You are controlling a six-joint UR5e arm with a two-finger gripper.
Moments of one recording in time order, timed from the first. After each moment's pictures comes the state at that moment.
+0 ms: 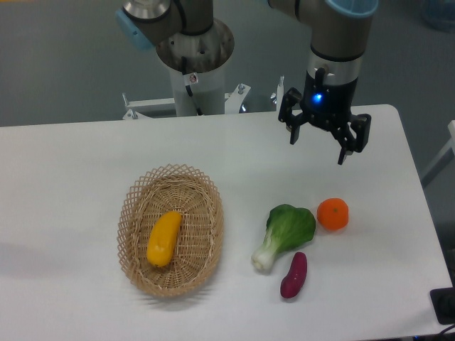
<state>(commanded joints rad) 2.66 -1.70 -1.53 -1.26 1.43 1.27</state>
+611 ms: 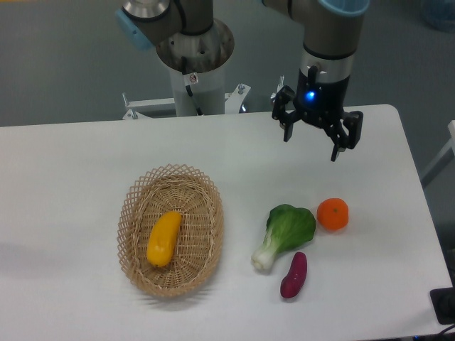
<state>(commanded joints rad) 2.63 -1.64 -1.65 -1.16 1.41 1.13</state>
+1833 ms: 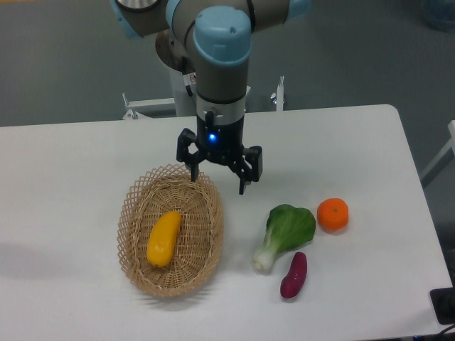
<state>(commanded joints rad) 2.35 -1.68 -1.75 -1.04 1.44 0.71</state>
